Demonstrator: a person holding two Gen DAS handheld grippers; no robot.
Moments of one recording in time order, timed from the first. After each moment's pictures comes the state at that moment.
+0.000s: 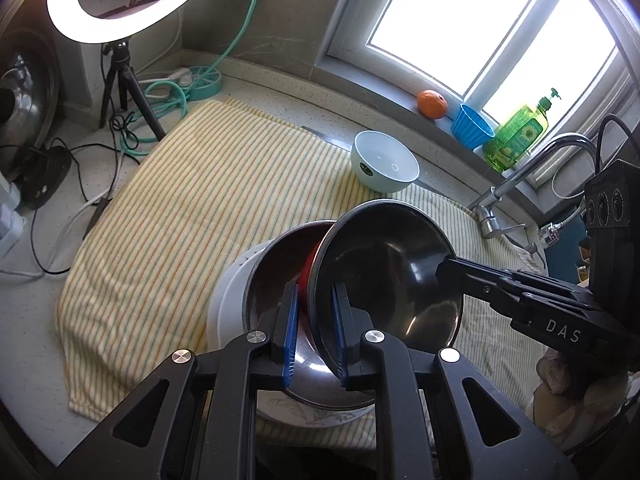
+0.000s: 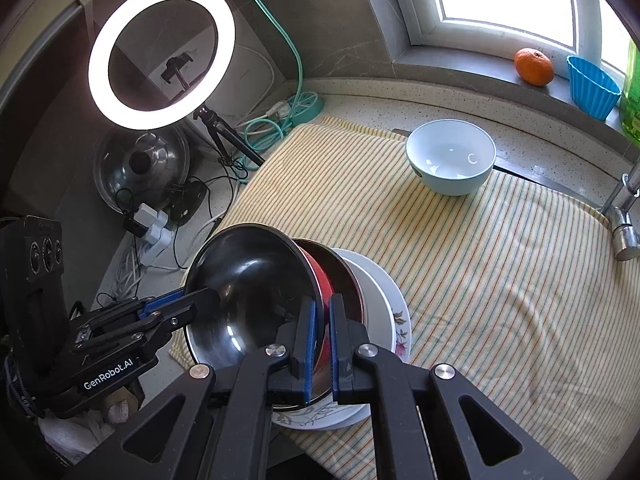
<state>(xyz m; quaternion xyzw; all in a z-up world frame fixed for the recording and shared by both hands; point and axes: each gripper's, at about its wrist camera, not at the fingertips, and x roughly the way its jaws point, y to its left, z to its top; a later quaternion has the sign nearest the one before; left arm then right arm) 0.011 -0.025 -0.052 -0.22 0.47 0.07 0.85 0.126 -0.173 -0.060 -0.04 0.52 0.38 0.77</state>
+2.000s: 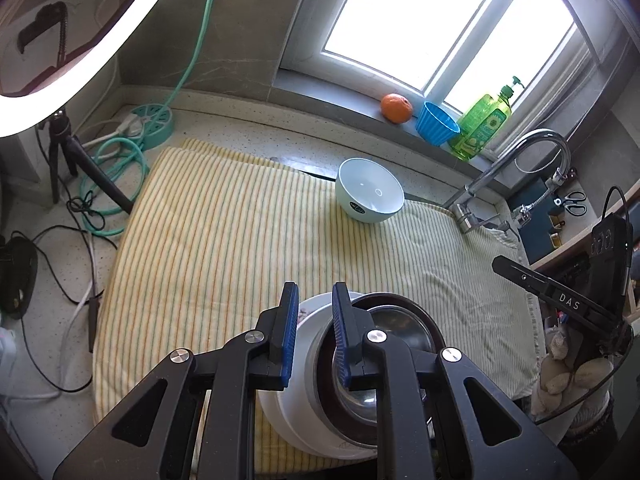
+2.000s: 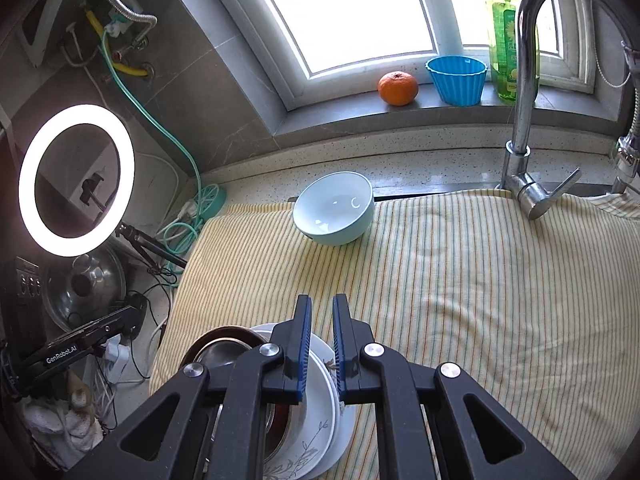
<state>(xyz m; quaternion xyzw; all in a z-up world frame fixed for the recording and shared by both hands) 0.065 0.045 -0.030 -0.17 0.47 -0.06 0.86 0.138 -0.224 -0.039 0.09 0.45 0.19 0.87</state>
